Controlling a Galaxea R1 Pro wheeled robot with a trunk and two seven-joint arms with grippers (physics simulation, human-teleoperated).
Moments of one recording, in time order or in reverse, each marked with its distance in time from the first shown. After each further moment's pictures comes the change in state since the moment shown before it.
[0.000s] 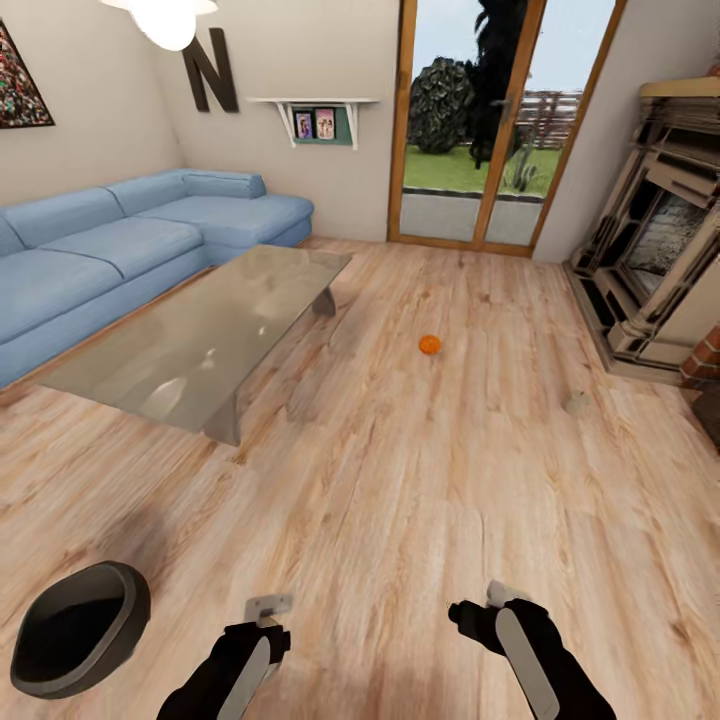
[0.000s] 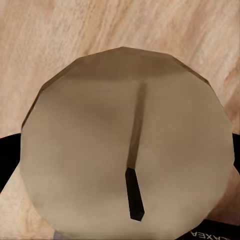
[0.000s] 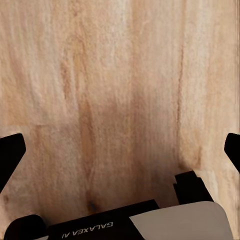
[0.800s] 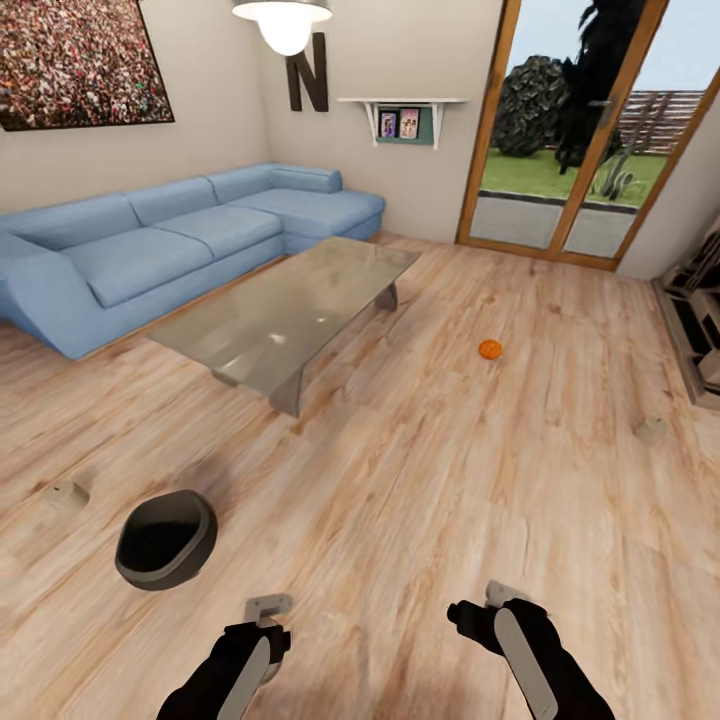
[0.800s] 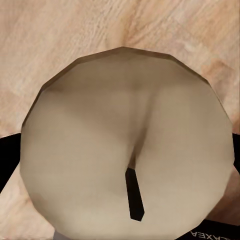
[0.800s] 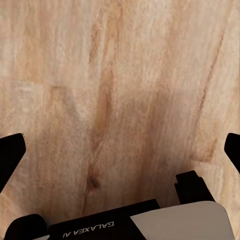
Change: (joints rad) left arm 0.000 0.000 0.000 0.000 0.000 0.000 0.000; right arm 0.000 0.005 0.002 0.000 0.002 0.000 -0.001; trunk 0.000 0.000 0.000
